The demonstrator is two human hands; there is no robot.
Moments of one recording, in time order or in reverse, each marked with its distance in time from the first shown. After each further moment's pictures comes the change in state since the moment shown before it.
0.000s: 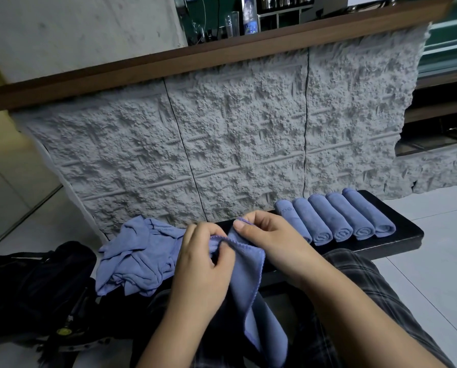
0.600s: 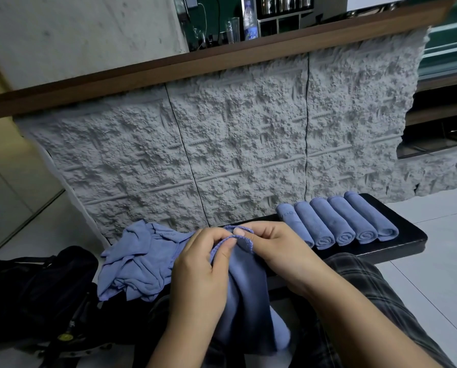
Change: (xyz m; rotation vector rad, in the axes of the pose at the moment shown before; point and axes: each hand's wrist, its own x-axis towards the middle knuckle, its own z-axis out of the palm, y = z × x) left_hand -0.001 0.005 -0.004 -0.049 0.094 0.036; right_hand -0.005 0.001 0.001 0.134 -0.106 -0.032
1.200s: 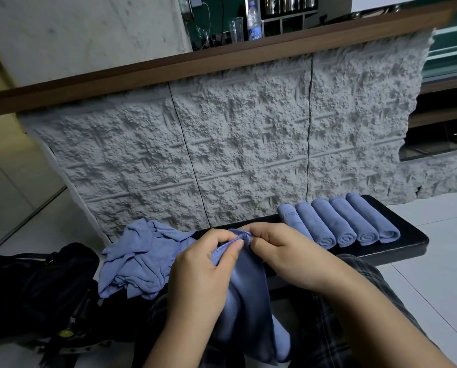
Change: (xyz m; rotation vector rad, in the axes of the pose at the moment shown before) left_hand 0.000 0.002 -0.002 -0.020 -0.079 -0.122; right_hand -0.012 -0.027 -0.006 -0.629 -0.136 -0.050
